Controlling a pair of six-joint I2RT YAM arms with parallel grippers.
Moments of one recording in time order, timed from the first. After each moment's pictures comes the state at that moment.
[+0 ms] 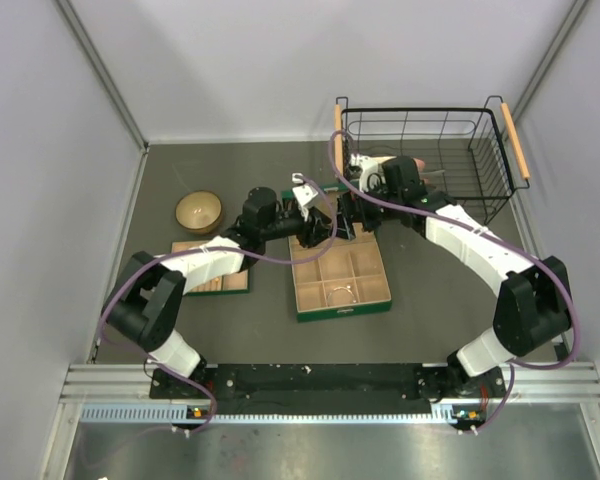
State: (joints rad) left arm -0.56 1.59 0.89 0.47 0.65 0.05; right arm 0.47 1.52 1.19 -0.36 -0.49 0.08
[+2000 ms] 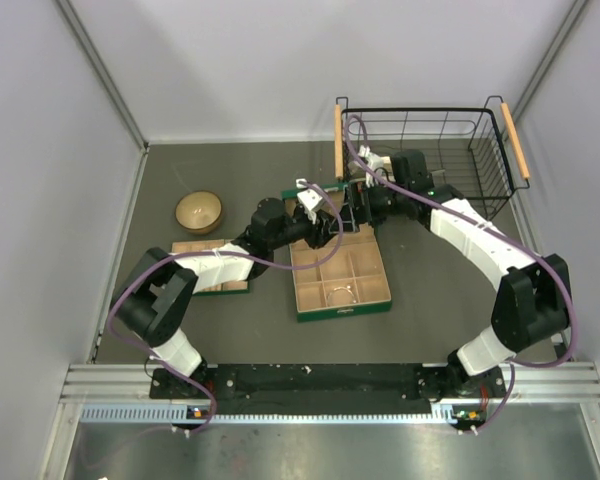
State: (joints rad) left arm -0.64 1.65 0.84 0.65 0.43 -0.03; right arm 0.41 1.54 1.23 -0.40 -0.68 0.20
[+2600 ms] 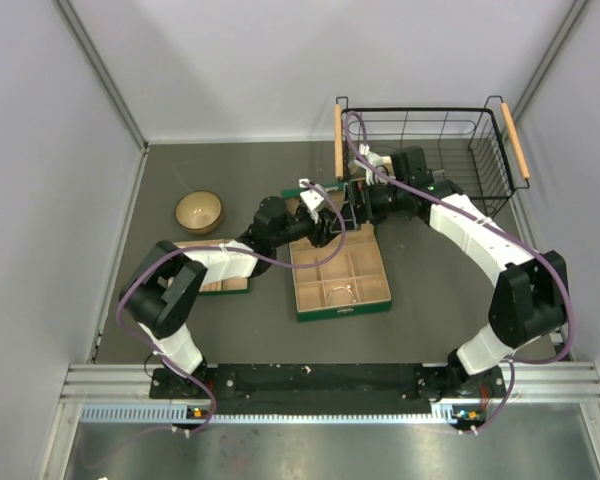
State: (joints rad) left arm -0.64 1.71 0.86 0.73 0.48 0.00; right arm 0.40 1.57 1.28 -0.46 -0.71 0.19
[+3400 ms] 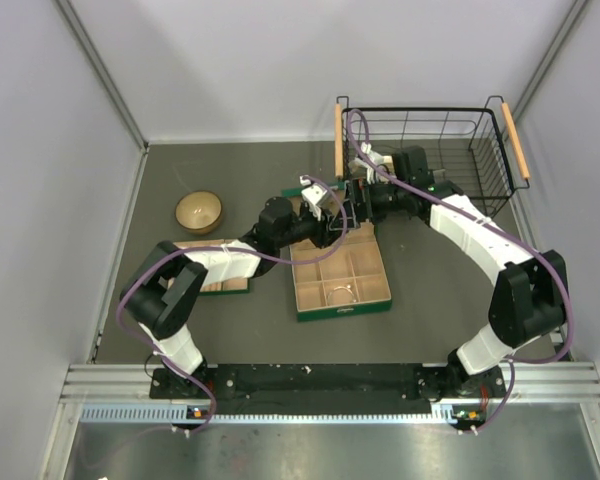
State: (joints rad) left arm -0.66 1.71 0.88 0.67 0.43 -0.16; right arm 0.39 1.57 1.27 -0.43 -0.73 0.22
